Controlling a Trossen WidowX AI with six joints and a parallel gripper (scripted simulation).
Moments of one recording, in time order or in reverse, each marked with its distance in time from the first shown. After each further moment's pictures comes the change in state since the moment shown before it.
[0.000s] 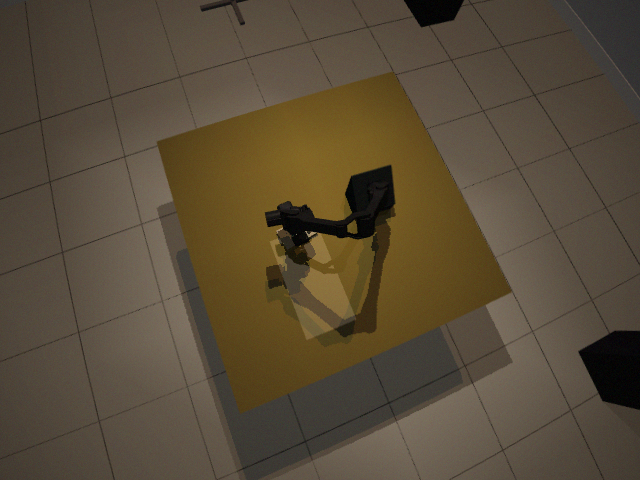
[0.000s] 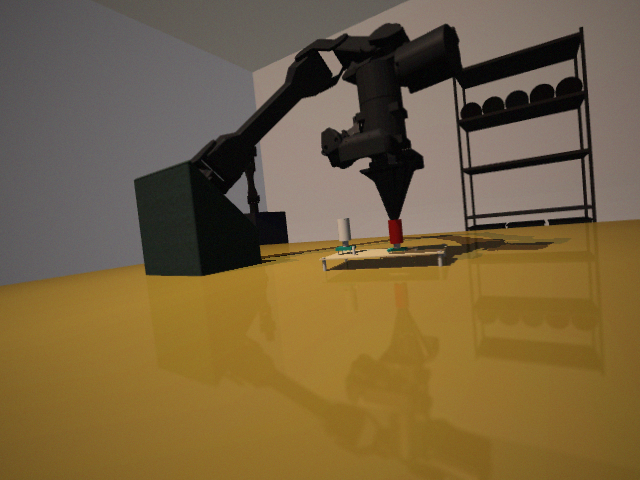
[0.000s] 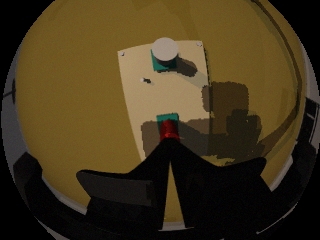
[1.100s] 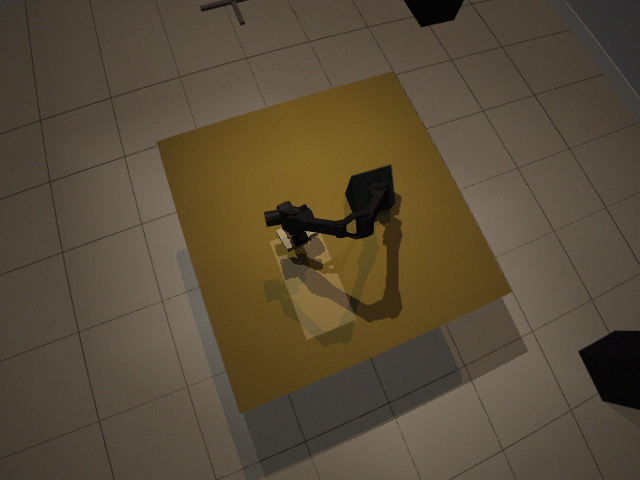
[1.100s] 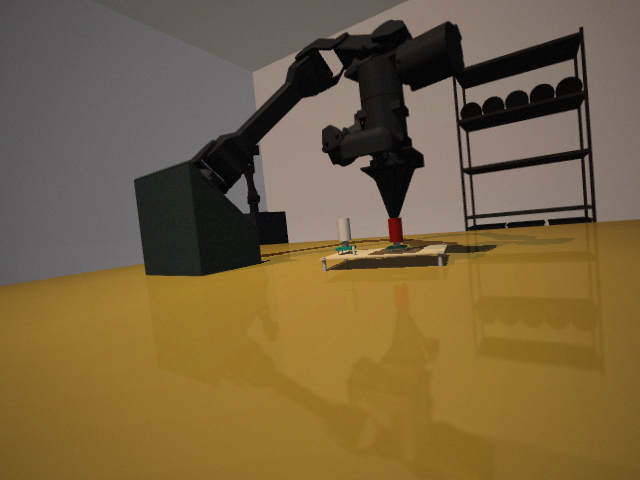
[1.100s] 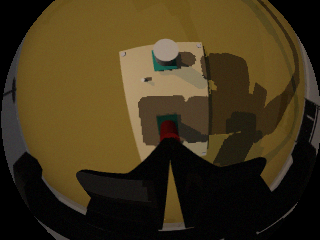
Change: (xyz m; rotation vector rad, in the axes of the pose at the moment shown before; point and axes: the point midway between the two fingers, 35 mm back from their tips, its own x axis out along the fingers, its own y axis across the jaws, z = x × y) arm -0.004 -0.001 -0.001 -0.013 -0.010 -0.001
